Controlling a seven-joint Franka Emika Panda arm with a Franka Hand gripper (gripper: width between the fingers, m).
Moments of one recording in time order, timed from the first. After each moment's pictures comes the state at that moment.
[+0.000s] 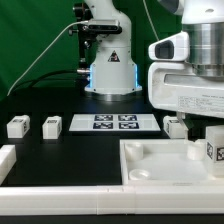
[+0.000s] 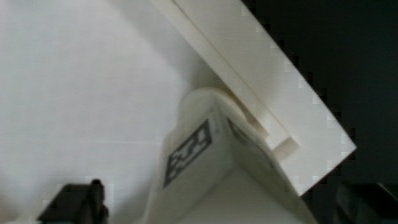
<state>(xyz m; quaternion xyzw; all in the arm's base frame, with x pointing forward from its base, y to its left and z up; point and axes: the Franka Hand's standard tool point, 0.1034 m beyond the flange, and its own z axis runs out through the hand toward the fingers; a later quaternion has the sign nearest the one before) 0.627 0.113 0.075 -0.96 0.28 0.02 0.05</state>
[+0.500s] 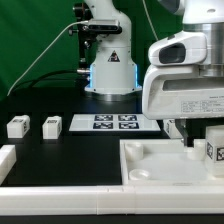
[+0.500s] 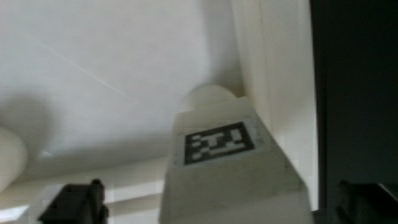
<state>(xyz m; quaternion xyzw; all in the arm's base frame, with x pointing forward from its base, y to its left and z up) 0.627 0.112 0.075 -1.00 0.03 0.00 0.04</state>
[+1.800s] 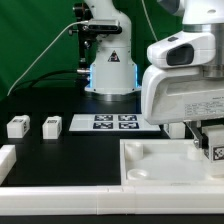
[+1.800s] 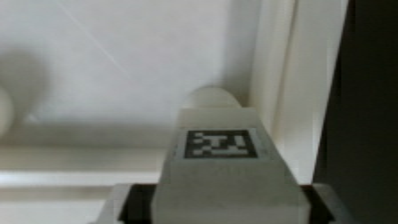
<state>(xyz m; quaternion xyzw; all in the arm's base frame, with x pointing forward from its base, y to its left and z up) 0.626 0.114 0.074 -1.00 0.08 0.00 0.05</state>
